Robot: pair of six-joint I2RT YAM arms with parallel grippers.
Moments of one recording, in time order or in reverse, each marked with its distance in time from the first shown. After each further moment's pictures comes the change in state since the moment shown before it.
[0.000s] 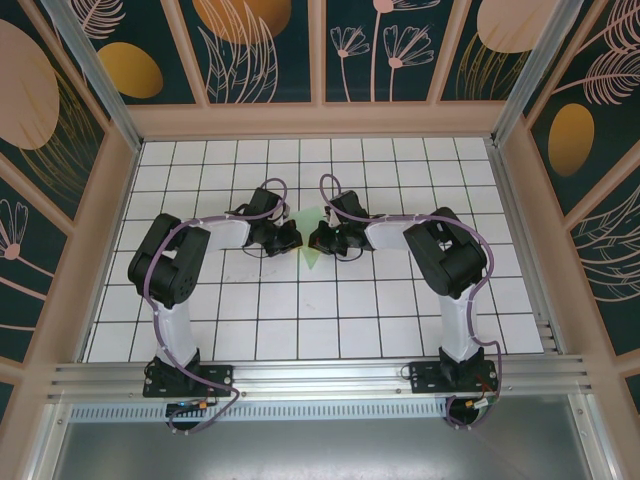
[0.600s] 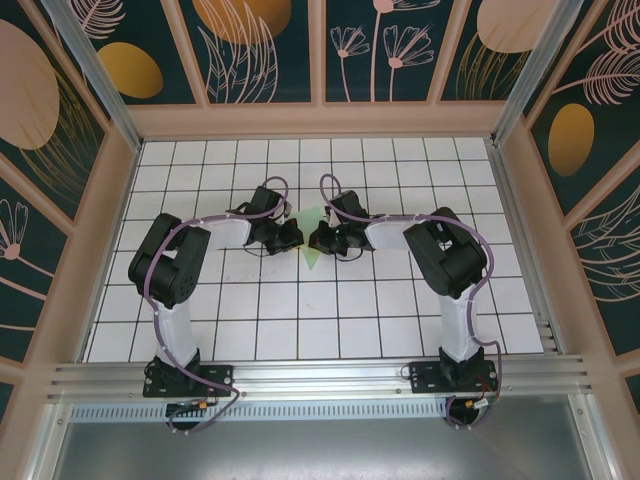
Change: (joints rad) left arm -0.010 0.000 0.013 0.000 0.005 0.008; right arm 0.000 0.000 0.000 -0.001 0.000 0.000
